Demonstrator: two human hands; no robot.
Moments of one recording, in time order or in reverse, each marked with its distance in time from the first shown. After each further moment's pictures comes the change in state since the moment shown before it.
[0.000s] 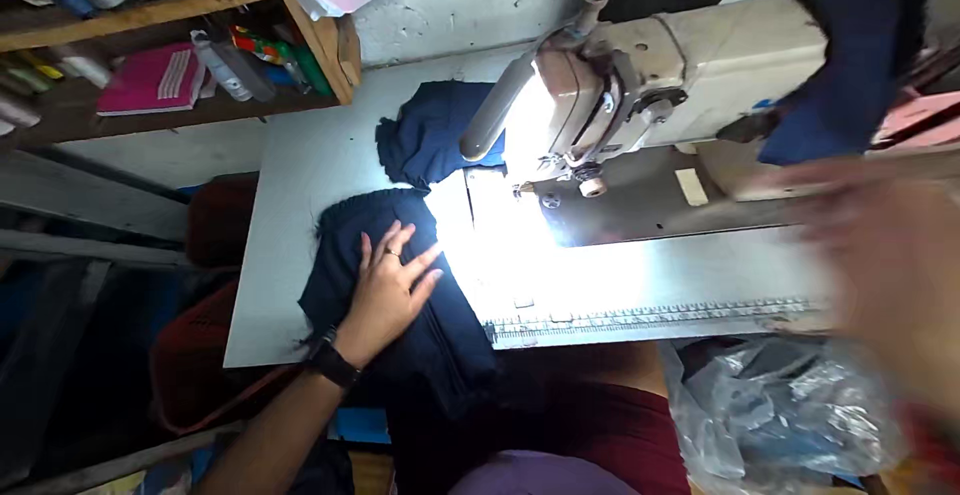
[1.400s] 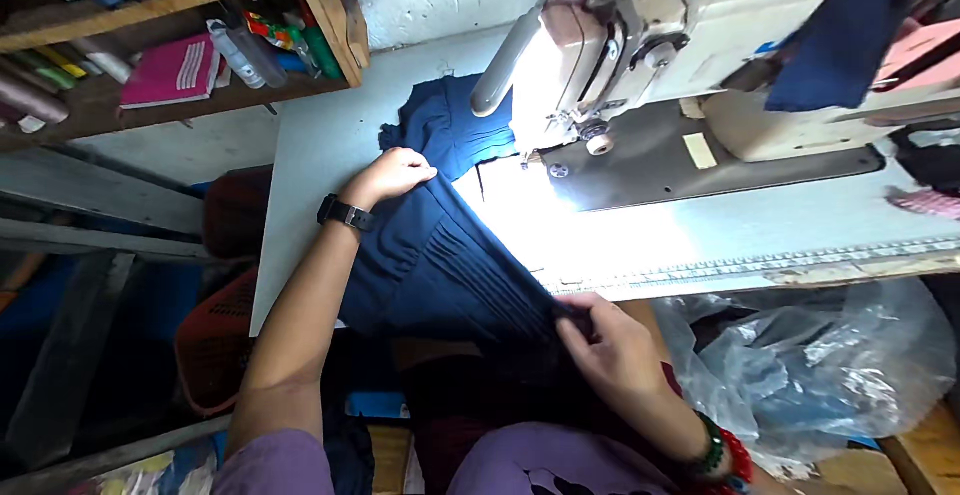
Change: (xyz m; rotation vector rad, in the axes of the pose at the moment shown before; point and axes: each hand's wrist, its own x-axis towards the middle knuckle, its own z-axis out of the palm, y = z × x) left_hand 0.132 -0.043 -0.046 -0.291 -0.429 -0.057; right_hand -0.098 -0.037 0.169 0.199 0.191 -0.008
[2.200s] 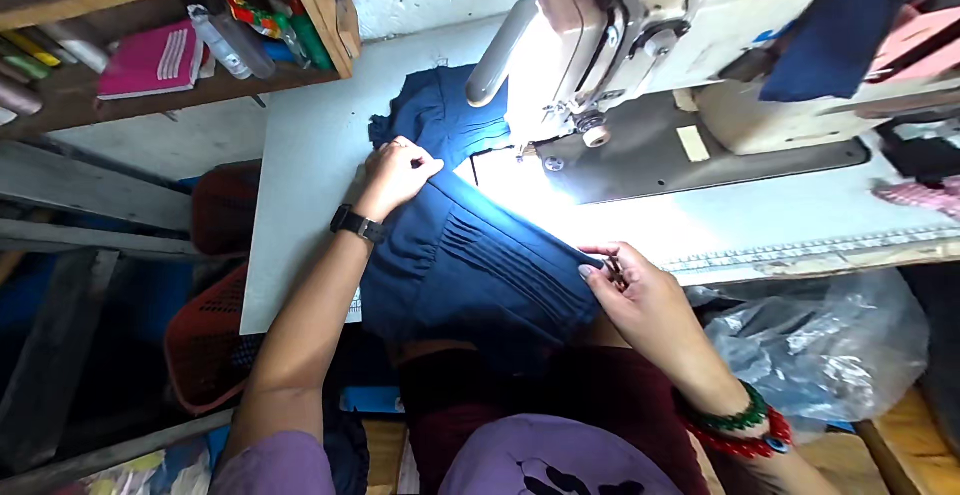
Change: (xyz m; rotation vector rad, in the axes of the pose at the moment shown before) left_hand 0.000 -0.002 0.035 0.080 0.330 -0.043; right_hand 0.036 0.027 -0.030 -0.006 -0.126 0.260
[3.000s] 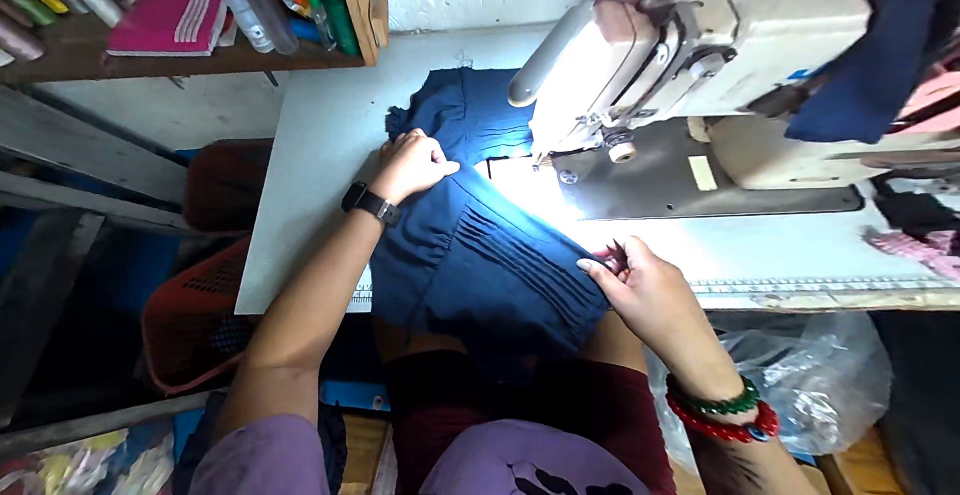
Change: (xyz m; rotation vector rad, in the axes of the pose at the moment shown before) left_hand 0.007 0.009 -0.013 0.140 -0.131 -0.101; right_hand 0.031 0.001 -0.009 -0.246 -0.076 -0.016
